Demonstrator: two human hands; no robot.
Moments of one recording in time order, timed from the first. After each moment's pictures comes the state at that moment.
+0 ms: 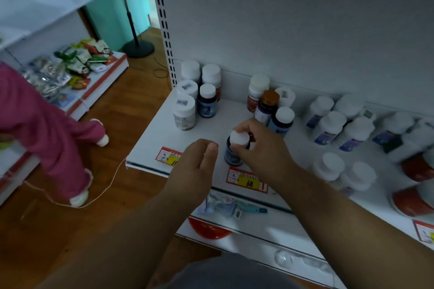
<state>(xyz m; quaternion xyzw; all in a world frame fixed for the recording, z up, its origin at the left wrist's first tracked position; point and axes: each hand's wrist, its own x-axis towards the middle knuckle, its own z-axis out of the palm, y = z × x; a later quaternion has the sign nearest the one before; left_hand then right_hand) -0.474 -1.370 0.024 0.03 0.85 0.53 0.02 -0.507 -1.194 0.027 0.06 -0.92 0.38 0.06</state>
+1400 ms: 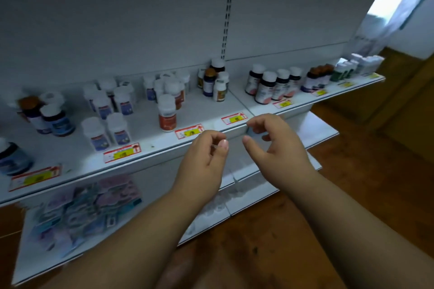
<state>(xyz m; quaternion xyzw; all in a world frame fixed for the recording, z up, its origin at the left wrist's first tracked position) -0.208 -1.062 0.064 0.41 0.71 0.56 0.10 -0.088 -0.948 0.121 -0.24 -0.89 0.26 0.30</state>
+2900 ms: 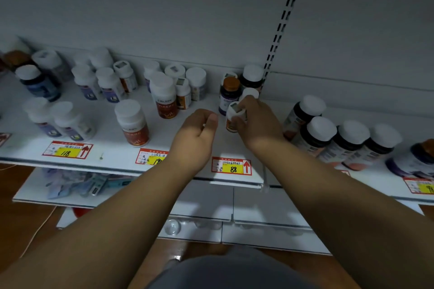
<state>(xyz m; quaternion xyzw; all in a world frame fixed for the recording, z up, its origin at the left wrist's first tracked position) -0.329 -0.832 0.024 0.12 0.82 0.55 0.03 -0.330 -0.661 0.026 -0.06 -0.97 0.21 0.12</state>
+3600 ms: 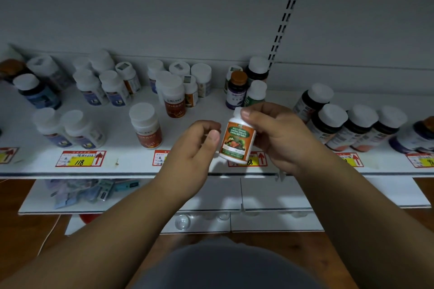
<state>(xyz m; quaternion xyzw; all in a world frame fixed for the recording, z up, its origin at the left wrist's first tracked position) -0.299 -0.898 0.049 0.22 0.79 0.57 0.10 -0.269 -0.715 0.088 -0.13 -0.60 0.79 0.00</state>
